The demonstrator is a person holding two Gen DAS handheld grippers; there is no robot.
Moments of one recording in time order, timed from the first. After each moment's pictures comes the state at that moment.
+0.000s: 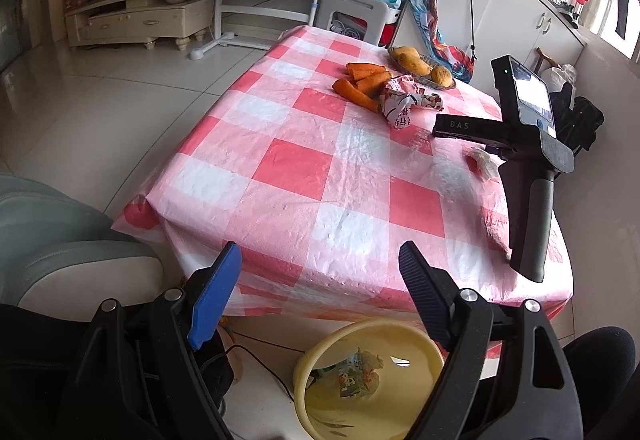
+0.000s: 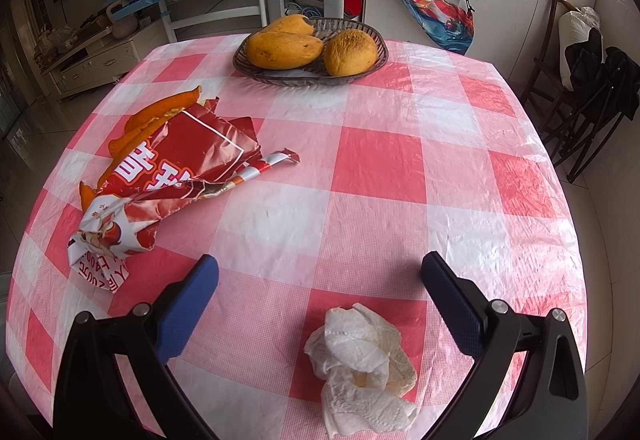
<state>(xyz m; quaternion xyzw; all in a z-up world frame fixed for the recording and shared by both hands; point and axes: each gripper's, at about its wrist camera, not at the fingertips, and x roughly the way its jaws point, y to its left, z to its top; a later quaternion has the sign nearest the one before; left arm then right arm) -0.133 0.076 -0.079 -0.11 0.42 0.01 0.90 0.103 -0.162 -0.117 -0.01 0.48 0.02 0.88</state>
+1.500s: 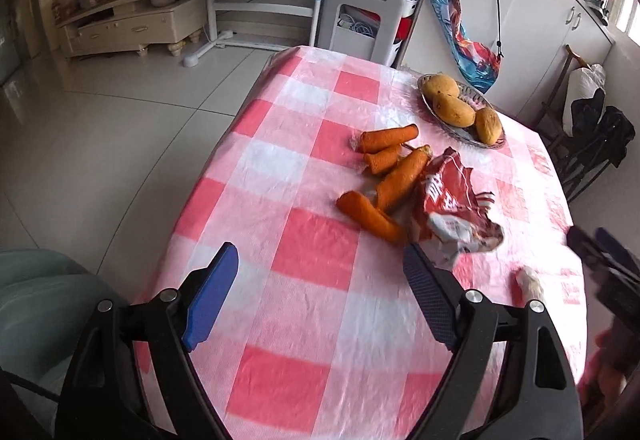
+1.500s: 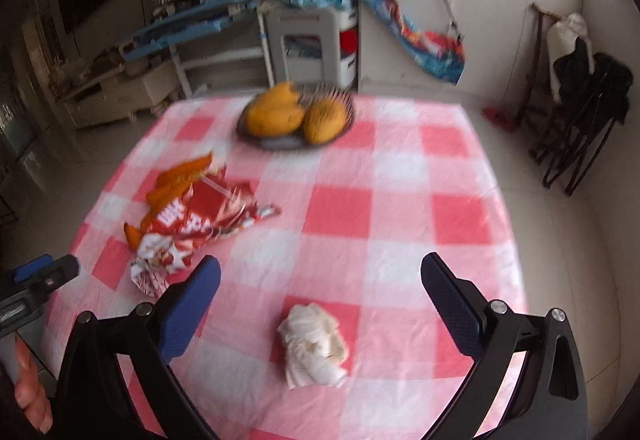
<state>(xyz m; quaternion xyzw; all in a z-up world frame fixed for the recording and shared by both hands) 0.067 0.078 -0.070 -0.08 0.46 0.03 0.88 0.069 -0.202 -0.042 0.02 0.40 0.03 0.92</state>
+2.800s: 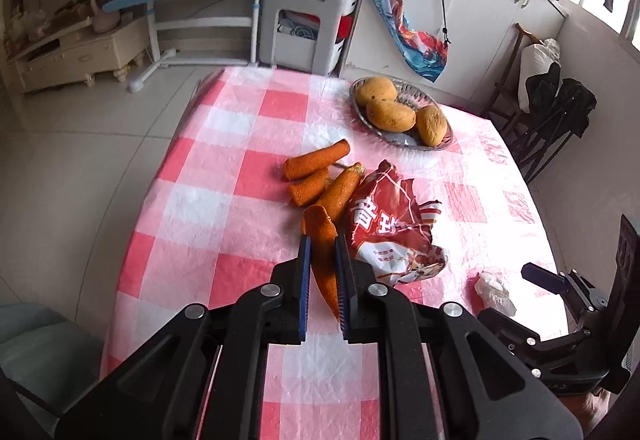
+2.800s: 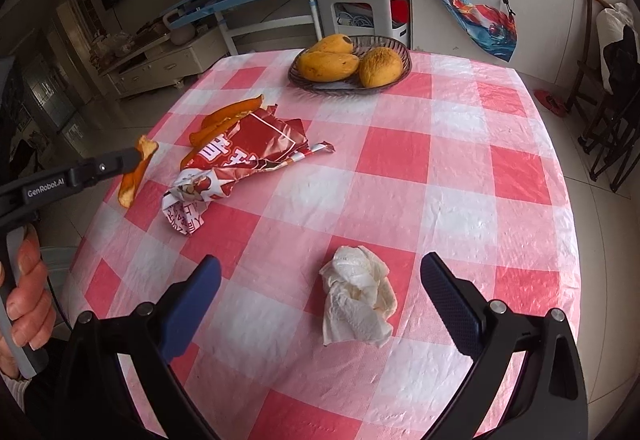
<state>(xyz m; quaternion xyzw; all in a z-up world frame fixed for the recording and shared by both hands) 0.082 0.044 -0.050 -0.05 0.44 -0.07 0.89 0.069 -0.189 -0.084 0.03 0.47 0.14 0.87</state>
